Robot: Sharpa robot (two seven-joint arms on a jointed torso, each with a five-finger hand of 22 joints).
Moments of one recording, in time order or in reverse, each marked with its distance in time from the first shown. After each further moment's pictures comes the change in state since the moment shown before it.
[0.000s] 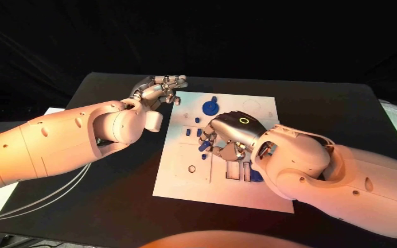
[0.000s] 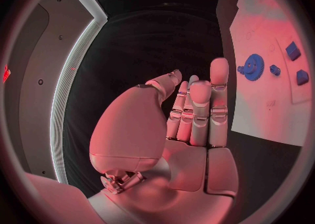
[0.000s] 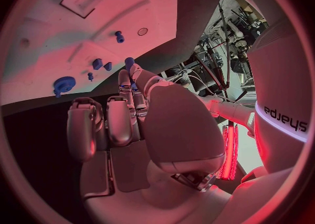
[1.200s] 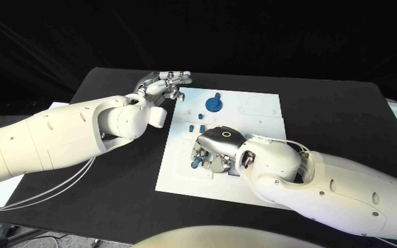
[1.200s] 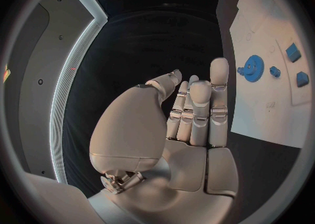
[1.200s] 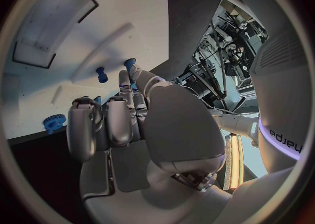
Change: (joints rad) left arm 0.000 0.002 0.000 0.000 0.000 0.002 -0.001; left_hand 0.000 0.000 0.000 0.000 0.000 0.000 0.000 0.000 0.000 0.000 0.000 0.000 0.000 0.000 0.000 0.000 0.000 0.000 0.000 0.000 0.000 0.000; right arm -0.053 0.110 -0.028 -0.110 -0.006 0.107 0.025; right_hand -0.004 0.003 0.001 -0.004 0.000 -0.004 0.004 -0.011 0.000 -0.004 0.004 -0.012 -0.002 0.000 0.000 0.000 -0.007 0.000 0.000 0.000 0.000 0.000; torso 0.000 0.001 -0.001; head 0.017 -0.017
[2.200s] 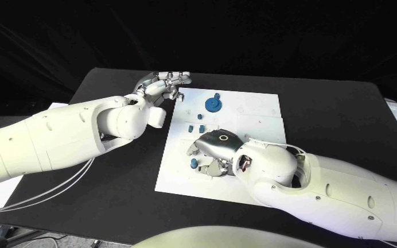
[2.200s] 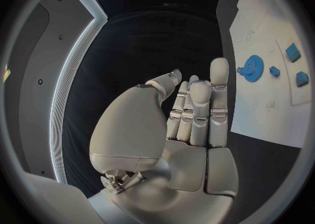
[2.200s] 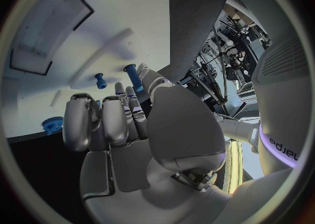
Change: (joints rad) left arm 0.000 -0.001 0.000 0.000 0.000 0.001 -0.002; left_hand 0.000 0.000 -0.006 0.000 0.000 -0.004 0.004 0.000 0.000 -0.004 -0.004 0.005 0.000 0.000 0.000 0.000 -0.002 0.000 0.000 0.000 0.000 -0.002; right arm -0.003 0.009 -0.018 0.003 -0.037 -0.002 -0.024; right_hand -0.083 -0.053 -0.143 0.028 0.023 -0.269 0.019 -0.038 -0.026 -0.327 0.080 -0.047 -0.010 0.002 0.059 -0.008 -0.034 0.000 -0.048 0.048 -0.068 -0.062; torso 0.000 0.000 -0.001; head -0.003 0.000
